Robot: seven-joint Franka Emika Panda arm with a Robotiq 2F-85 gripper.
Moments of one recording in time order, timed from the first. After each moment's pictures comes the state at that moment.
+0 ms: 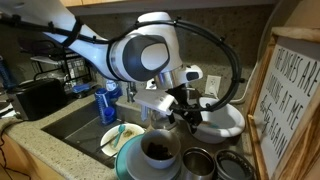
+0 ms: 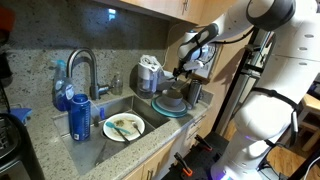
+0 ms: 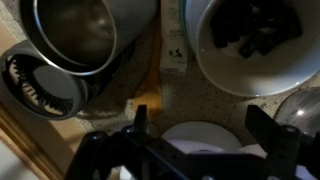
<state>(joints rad) -0.24 0.06 -0.23 -2.20 -0.25 2.50 0.05</state>
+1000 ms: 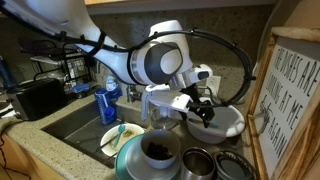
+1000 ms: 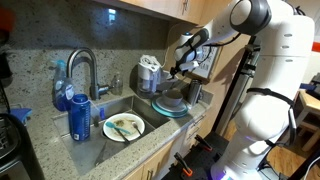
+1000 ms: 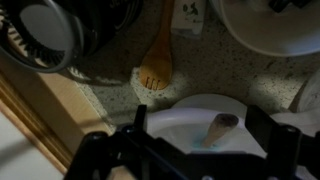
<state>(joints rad) -0.22 0.21 -0.26 -2.06 -0.27 2.57 0.05</state>
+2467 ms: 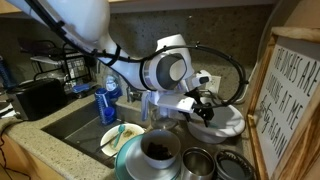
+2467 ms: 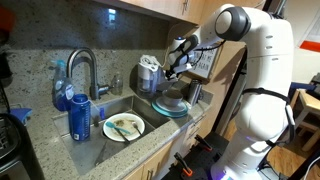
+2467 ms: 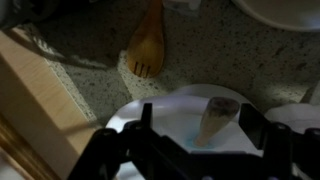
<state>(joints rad) -0.20 0.37 -0.26 -1.92 -0.27 2.59 0.05</state>
